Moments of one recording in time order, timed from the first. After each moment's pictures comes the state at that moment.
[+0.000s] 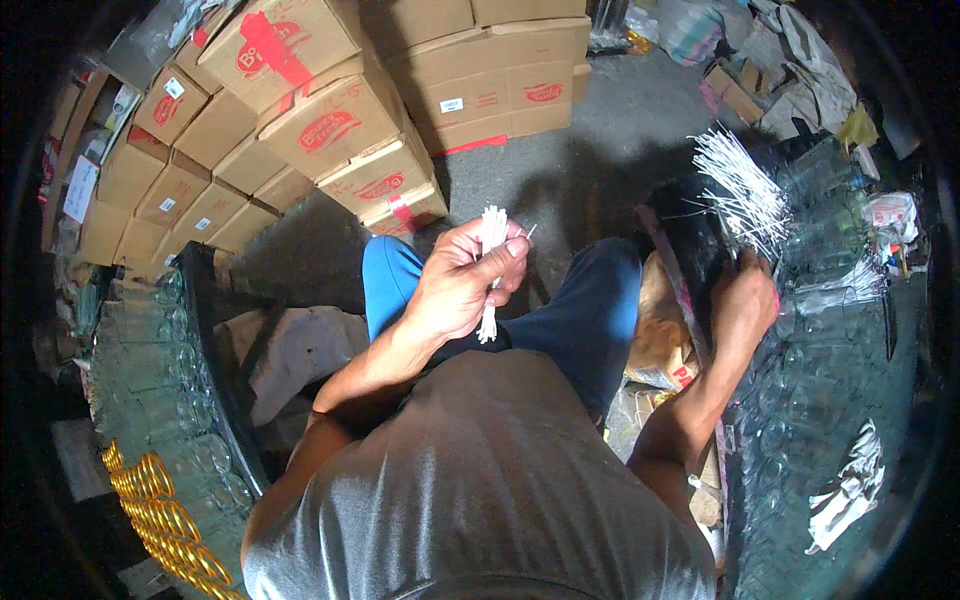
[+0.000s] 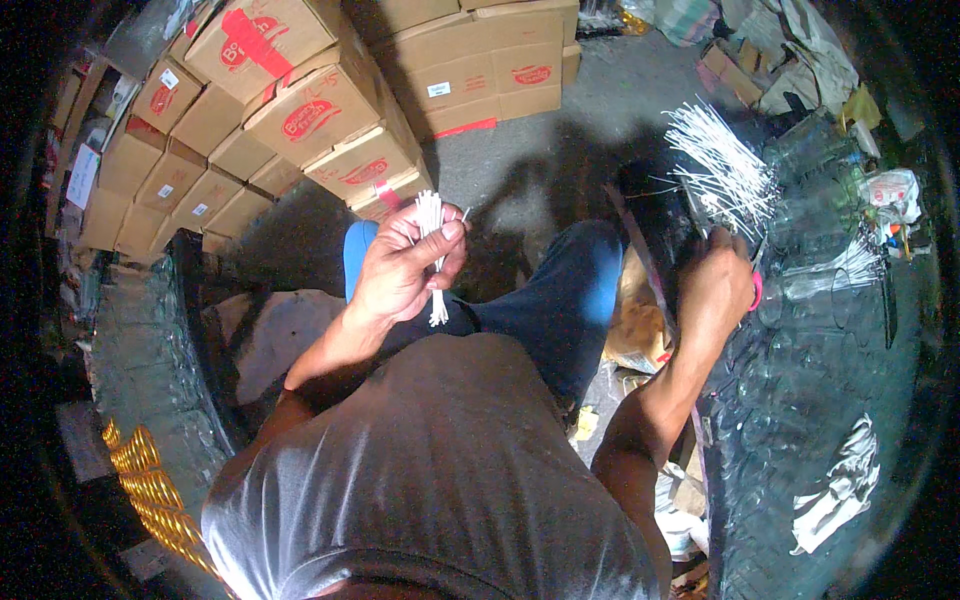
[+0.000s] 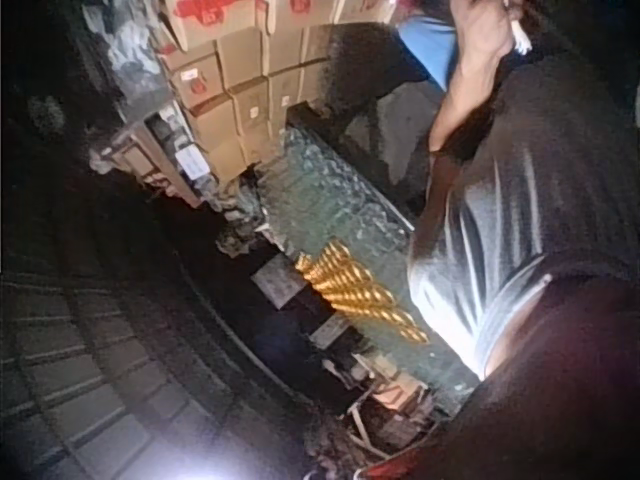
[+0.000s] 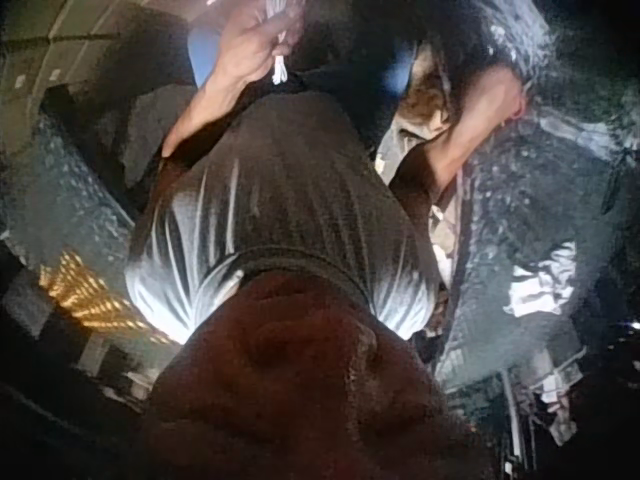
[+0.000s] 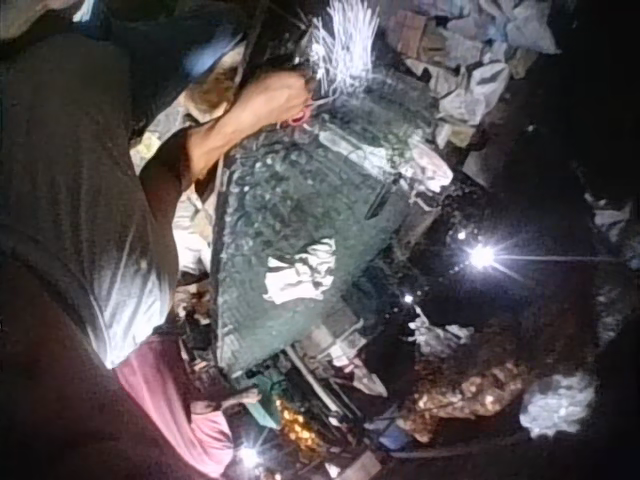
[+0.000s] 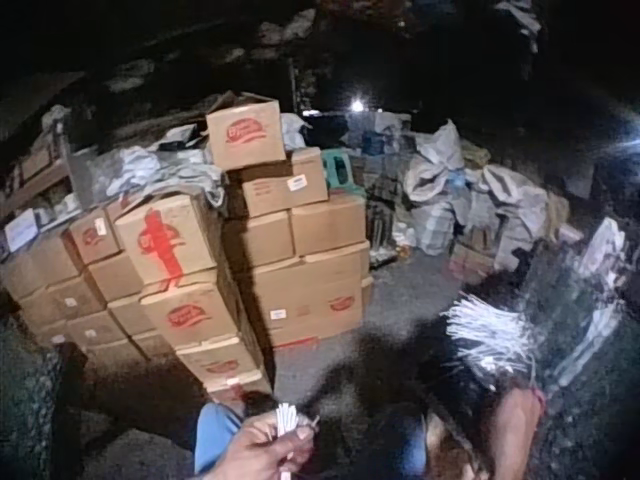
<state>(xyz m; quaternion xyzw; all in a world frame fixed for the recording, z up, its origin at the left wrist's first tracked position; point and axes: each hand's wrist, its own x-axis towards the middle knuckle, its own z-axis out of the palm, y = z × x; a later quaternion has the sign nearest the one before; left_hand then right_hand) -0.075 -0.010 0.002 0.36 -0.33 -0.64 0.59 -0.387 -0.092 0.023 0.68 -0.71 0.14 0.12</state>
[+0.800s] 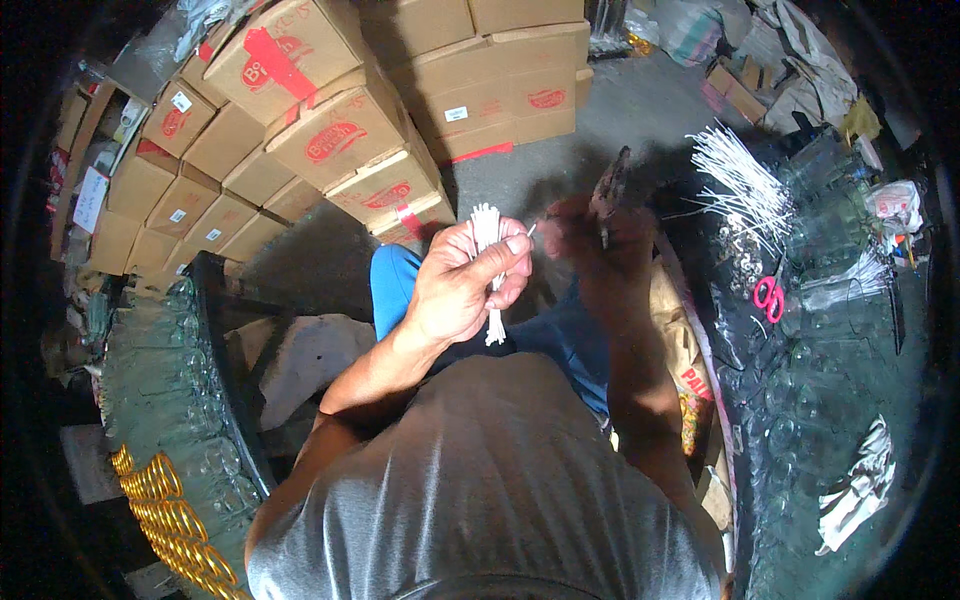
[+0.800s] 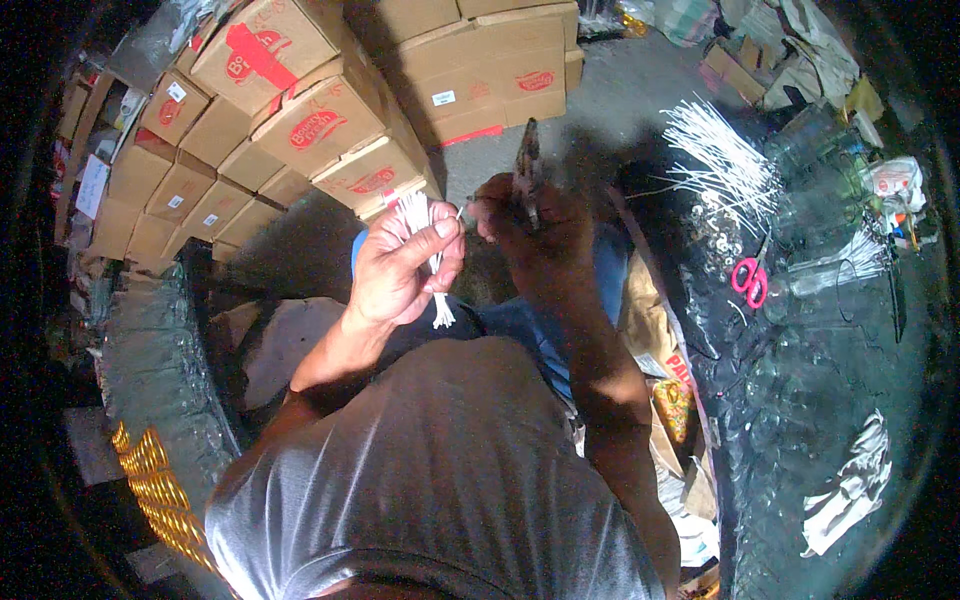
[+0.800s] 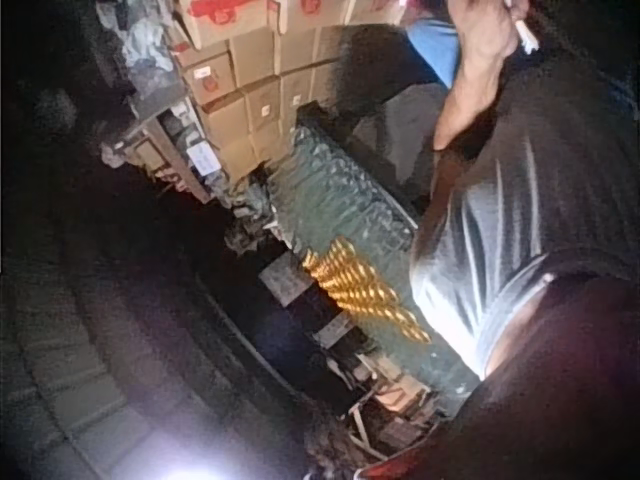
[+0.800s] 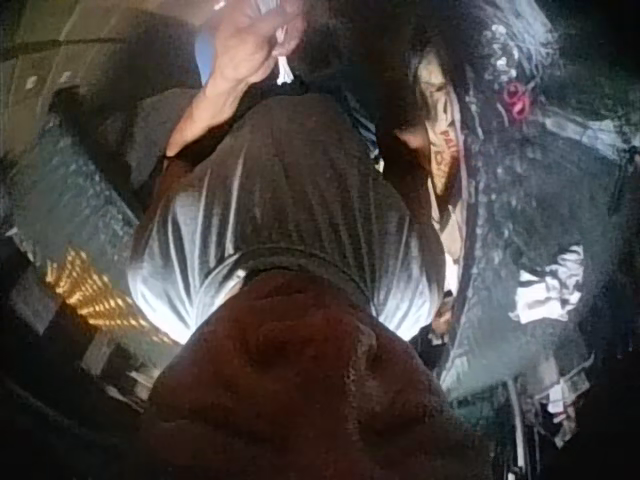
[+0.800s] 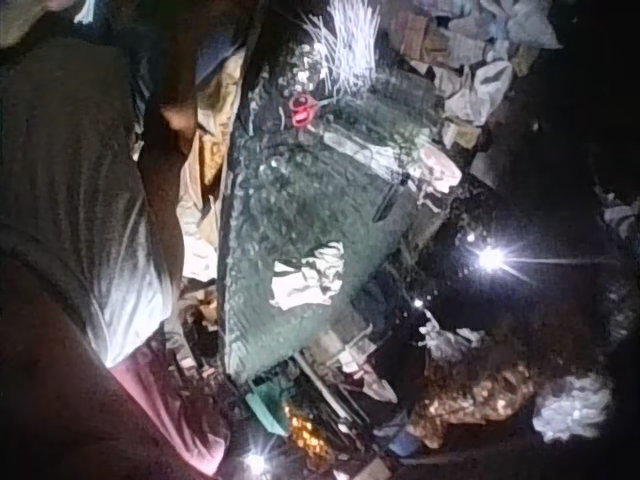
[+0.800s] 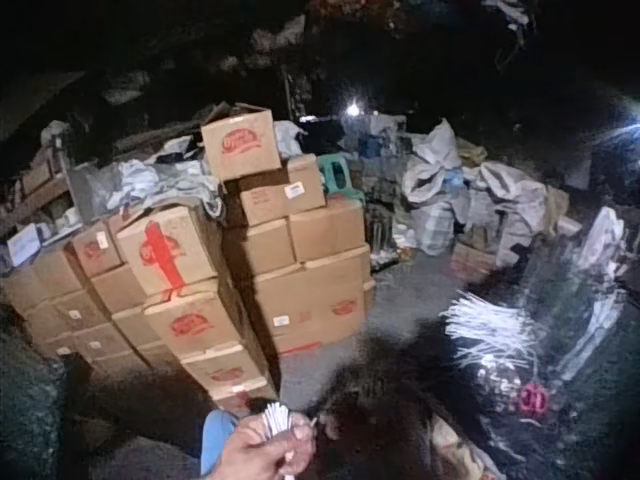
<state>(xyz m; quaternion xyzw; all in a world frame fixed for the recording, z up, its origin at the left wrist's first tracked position) -0.080 -0.010 0.025 0.34 -0.32 -0.65 0.60 -0.237 -0.068 0.025 0.53 -0.31 0.50 -0.61</state>
